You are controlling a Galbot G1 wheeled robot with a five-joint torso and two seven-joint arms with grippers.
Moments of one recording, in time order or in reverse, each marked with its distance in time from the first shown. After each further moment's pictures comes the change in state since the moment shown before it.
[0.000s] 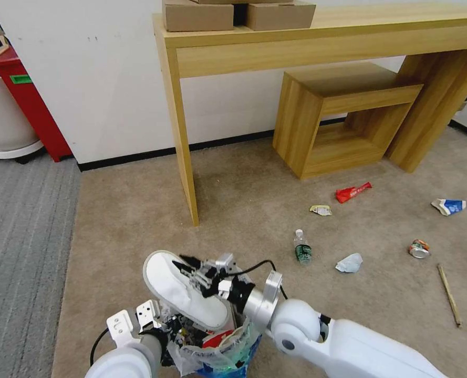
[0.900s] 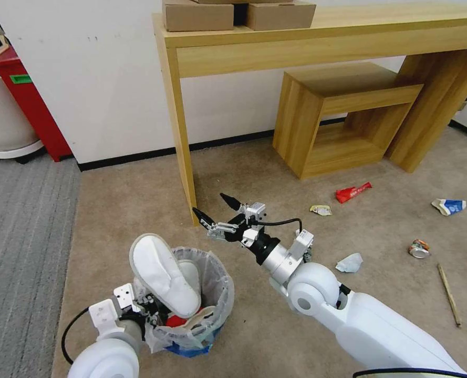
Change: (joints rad) left arm -0.016 0.082 -0.083 -0.008 0.203 -0.028 0.086; right arm -0.052 0.015 0.218 0.032 0.018 -0.022 0.038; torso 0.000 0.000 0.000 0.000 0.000
